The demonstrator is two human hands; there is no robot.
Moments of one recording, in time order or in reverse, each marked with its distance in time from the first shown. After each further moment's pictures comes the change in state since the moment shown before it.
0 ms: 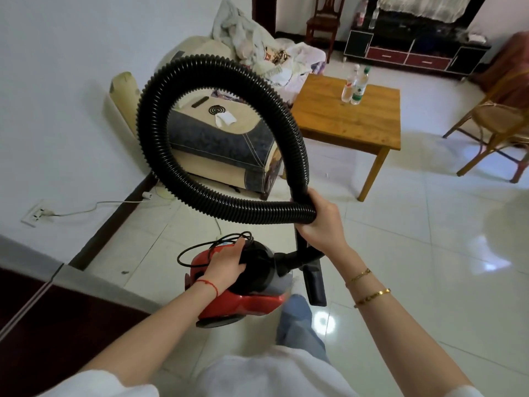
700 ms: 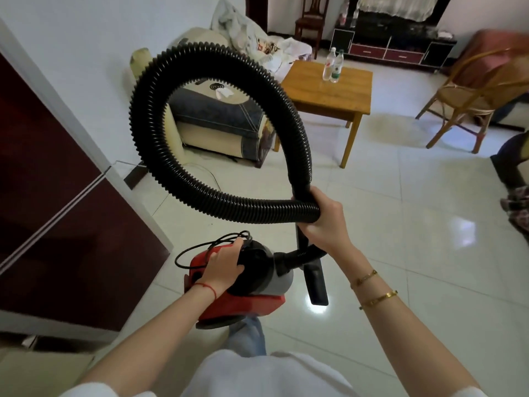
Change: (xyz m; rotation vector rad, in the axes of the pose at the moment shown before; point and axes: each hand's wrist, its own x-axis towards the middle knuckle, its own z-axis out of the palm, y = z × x) left_hand -0.381 0.042 0.118 -0.010 0.092 0.045; right_hand -0.378 -0.138 -0.071 0.050 0.035 -0.026
